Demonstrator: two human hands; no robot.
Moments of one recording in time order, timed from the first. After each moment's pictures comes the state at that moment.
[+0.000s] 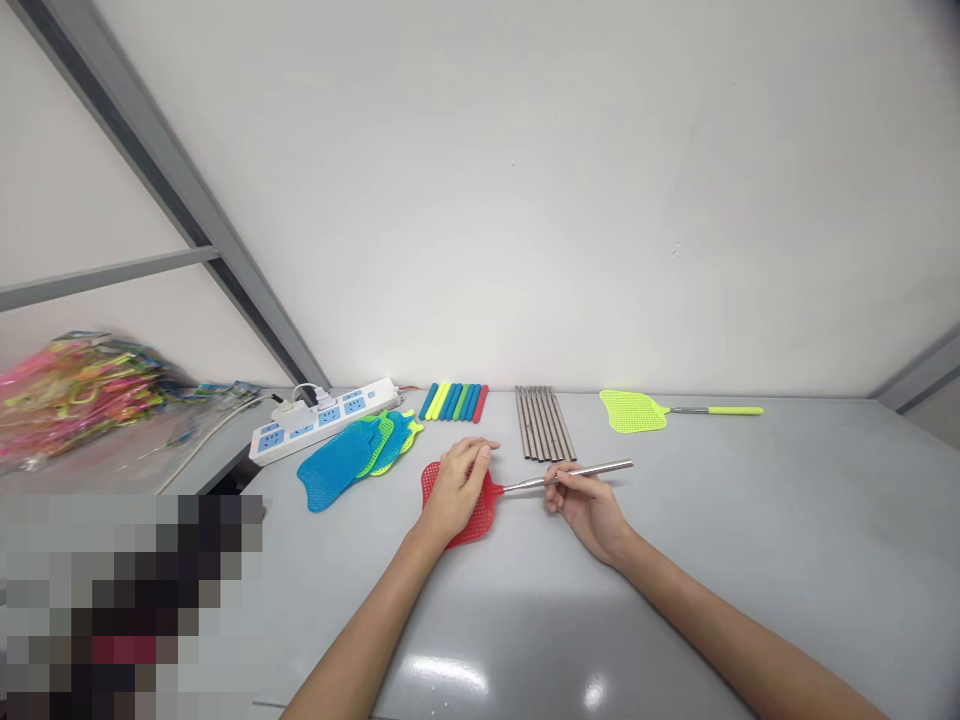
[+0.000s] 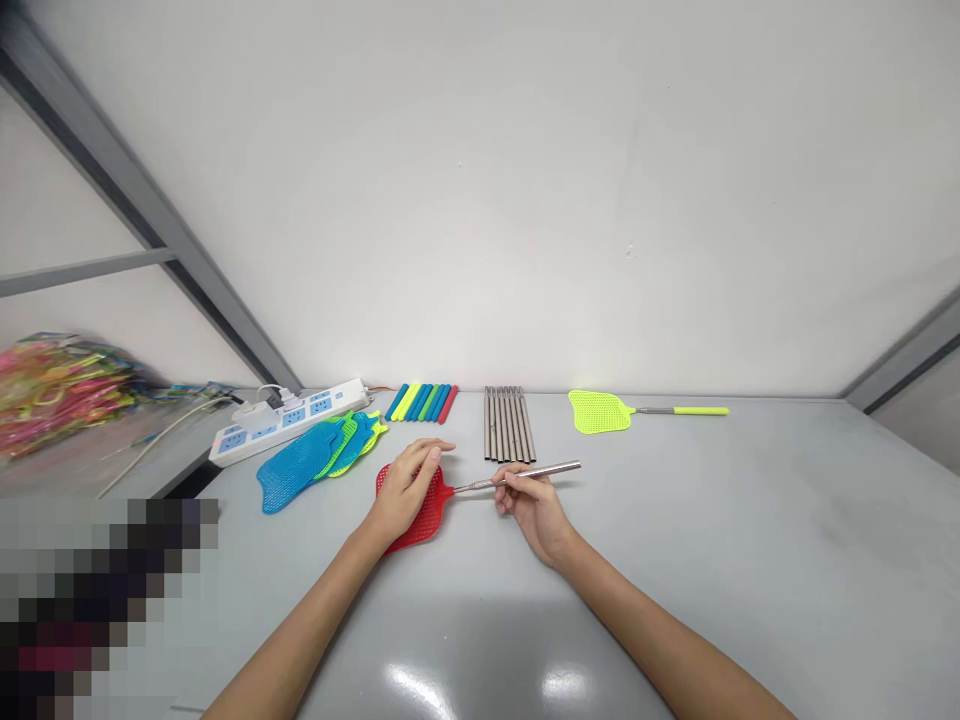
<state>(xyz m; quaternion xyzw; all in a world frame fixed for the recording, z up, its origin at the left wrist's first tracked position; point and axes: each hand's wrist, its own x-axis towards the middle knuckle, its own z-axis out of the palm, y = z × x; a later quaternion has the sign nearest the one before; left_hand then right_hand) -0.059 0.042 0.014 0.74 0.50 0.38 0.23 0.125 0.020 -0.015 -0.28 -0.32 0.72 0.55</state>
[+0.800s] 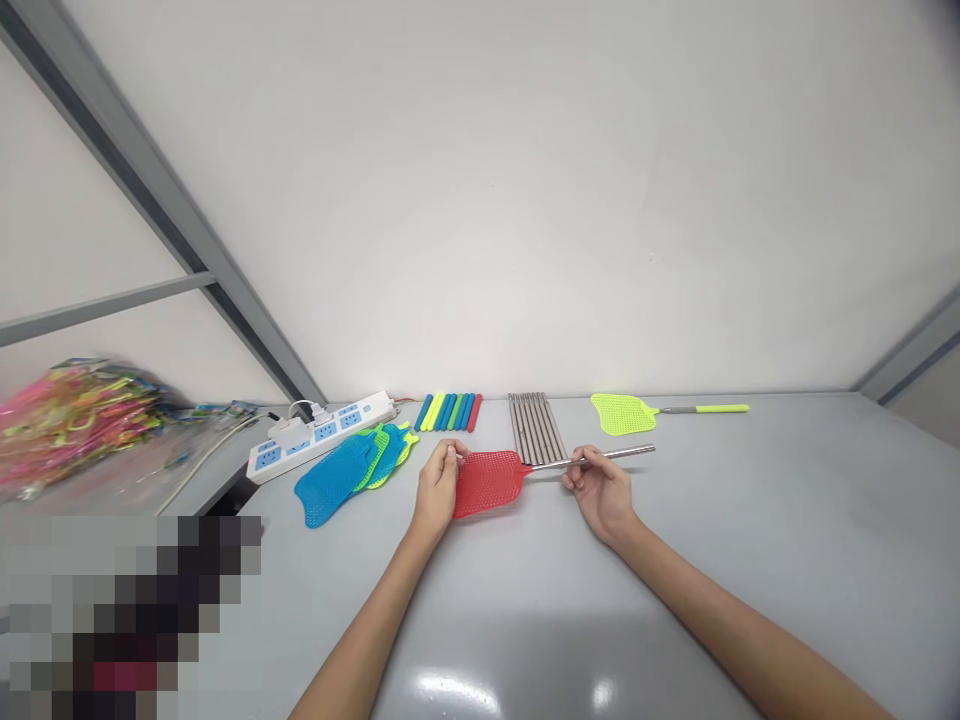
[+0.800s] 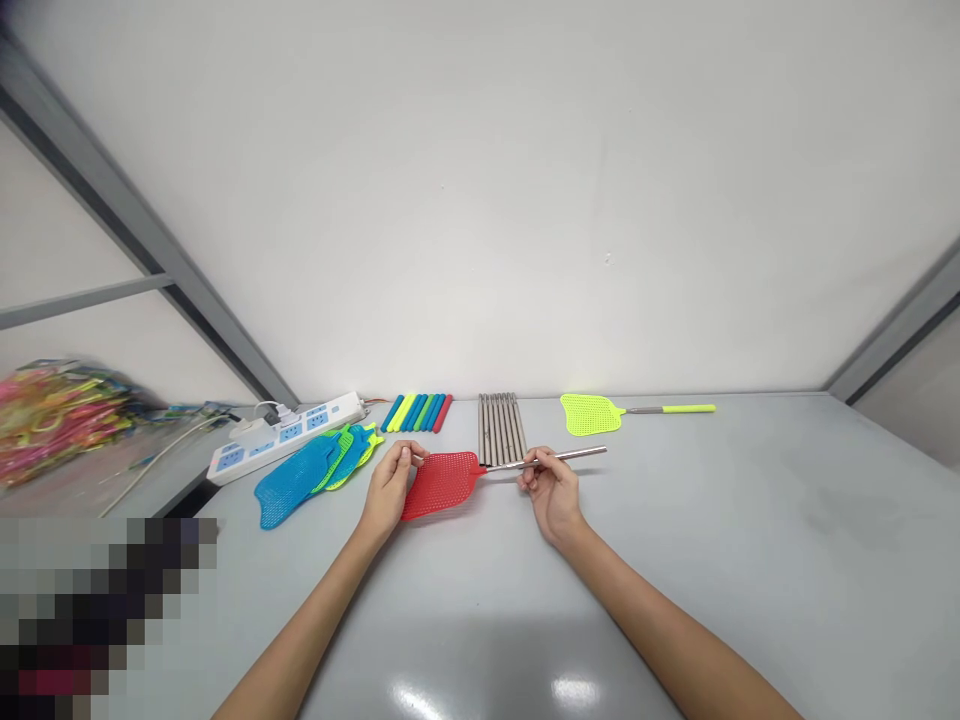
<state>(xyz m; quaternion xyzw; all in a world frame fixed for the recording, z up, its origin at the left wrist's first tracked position) -0.070 0.060 -0.001 0.64 0.52 0.50 0.28 0.145 0.038 -0.016 -0.26 -0.23 0.65 0.68</state>
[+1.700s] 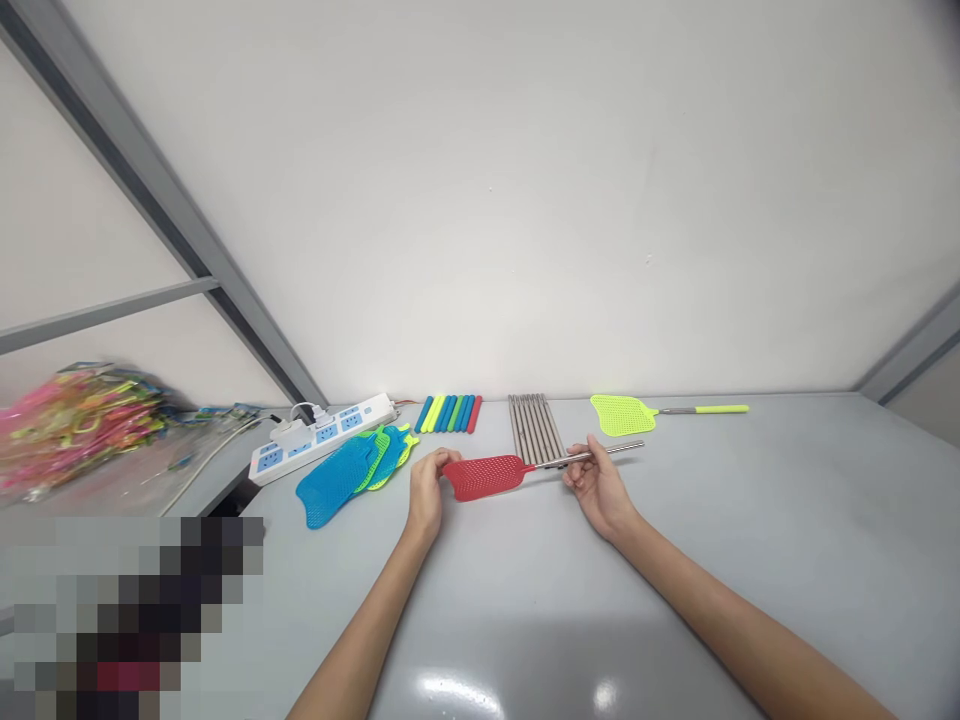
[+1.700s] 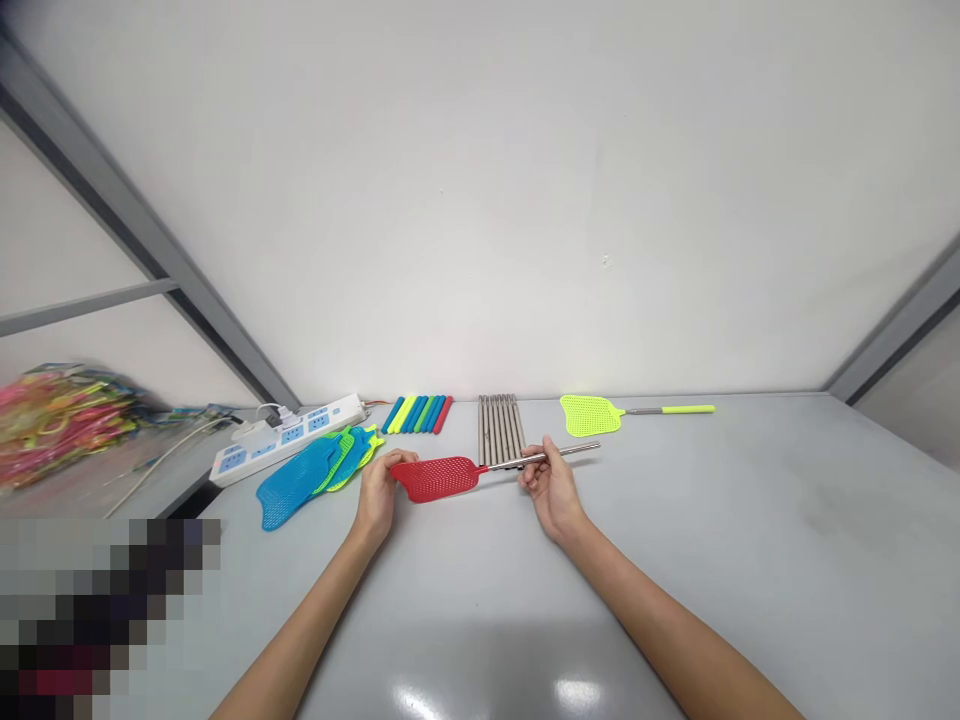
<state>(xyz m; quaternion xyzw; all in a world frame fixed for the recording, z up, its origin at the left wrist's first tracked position) -0.074 0.063 0.000 0.56 0.48 0.56 0.38 0.148 0.047 -0.021 -0.31 -0.21 0.65 0.66</state>
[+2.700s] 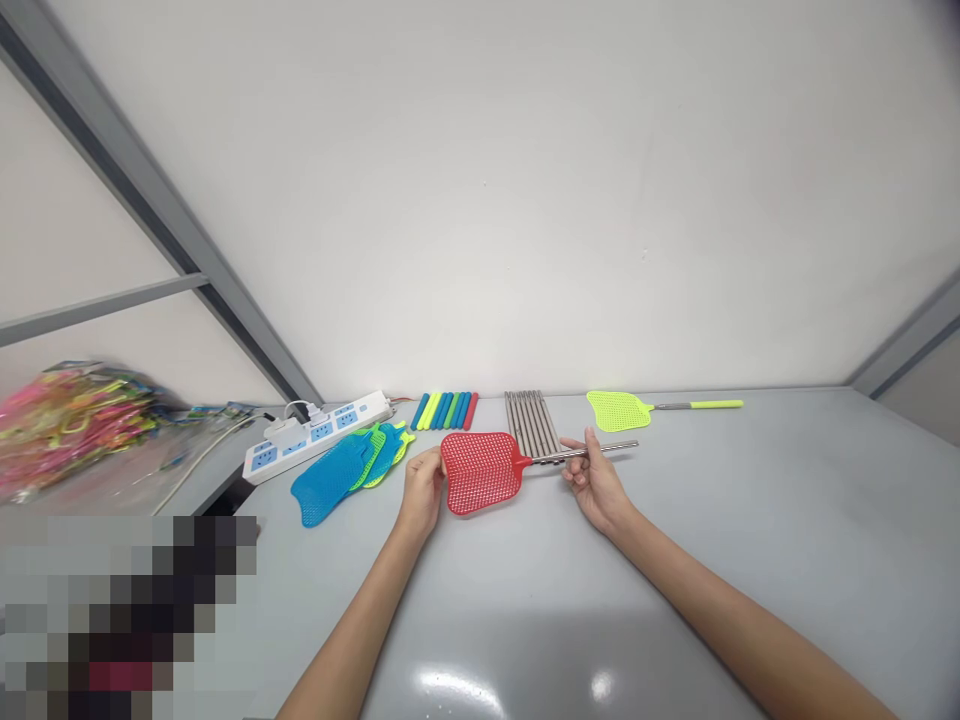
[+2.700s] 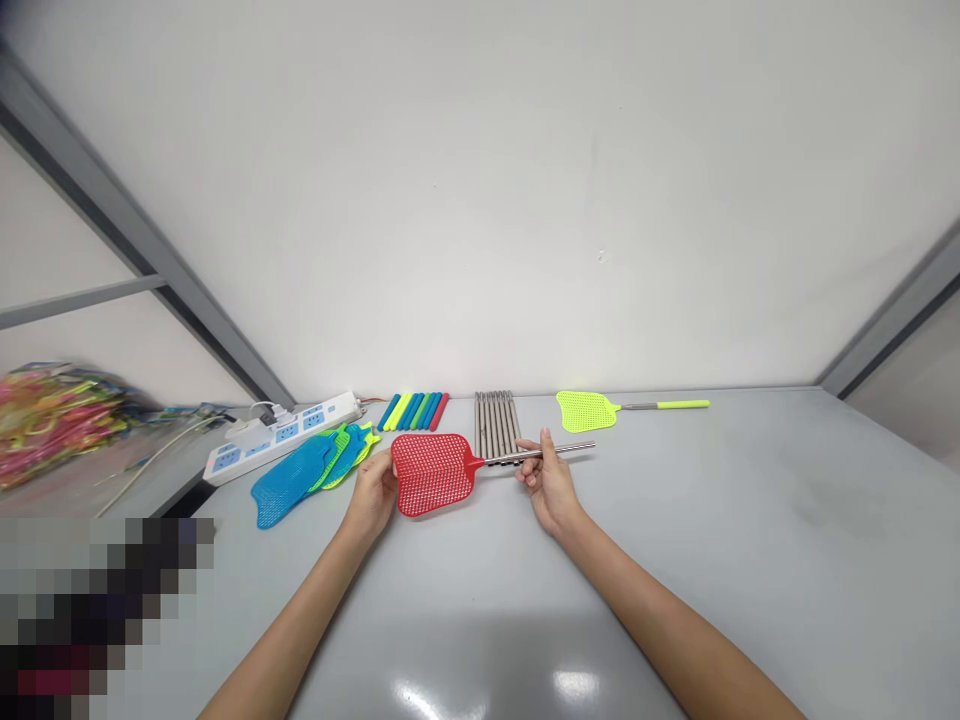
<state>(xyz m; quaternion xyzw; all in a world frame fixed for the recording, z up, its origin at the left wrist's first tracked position) -0.074 0.062 -0.001 0.48 0.43 0.59 0.49 0.150 0.046 -0.019 -0.36 -0.17 0.65 0.65</state>
